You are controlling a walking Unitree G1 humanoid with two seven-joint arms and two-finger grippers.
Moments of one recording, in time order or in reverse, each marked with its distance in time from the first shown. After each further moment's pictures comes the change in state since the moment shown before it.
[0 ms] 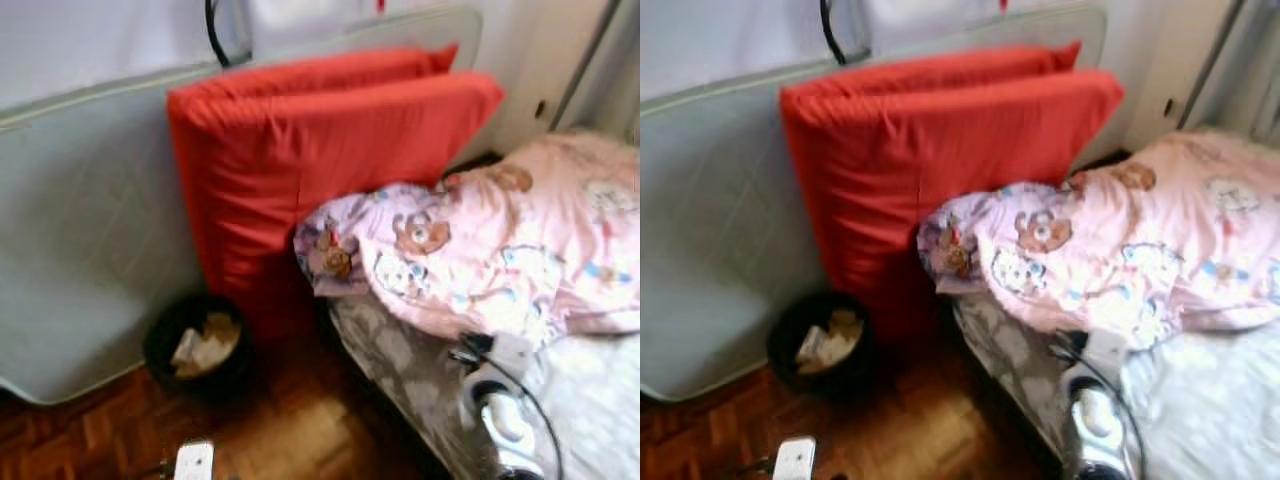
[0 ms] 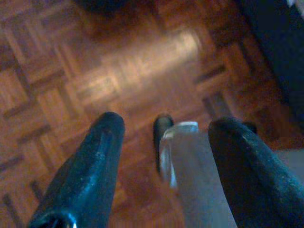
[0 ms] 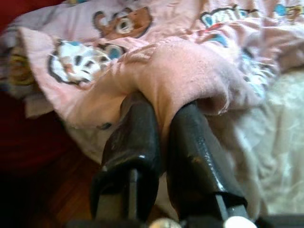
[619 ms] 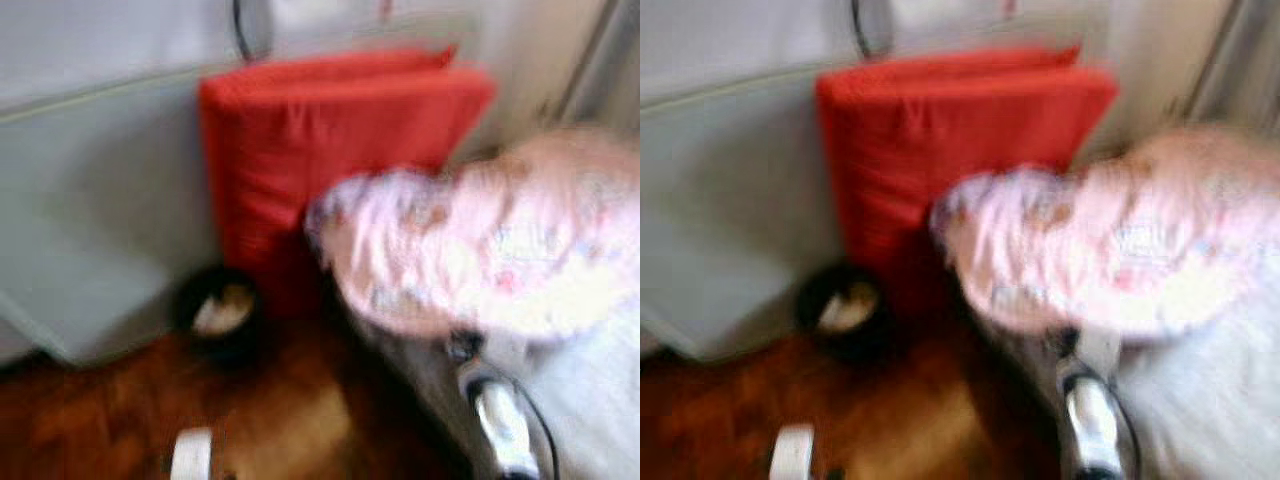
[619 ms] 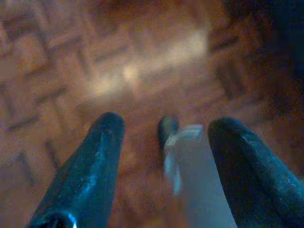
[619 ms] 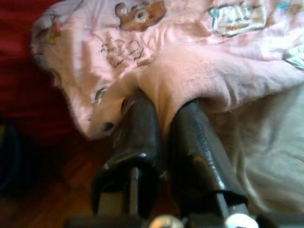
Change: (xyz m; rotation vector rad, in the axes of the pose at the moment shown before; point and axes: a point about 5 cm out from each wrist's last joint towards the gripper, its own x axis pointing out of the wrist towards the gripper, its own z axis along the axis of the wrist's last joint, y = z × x) left arm -0.001 0.001 -0.005 -0.001 0.021 0.003; right arm 0.001 0.004 0.004 -0.037 -0.015 0.025
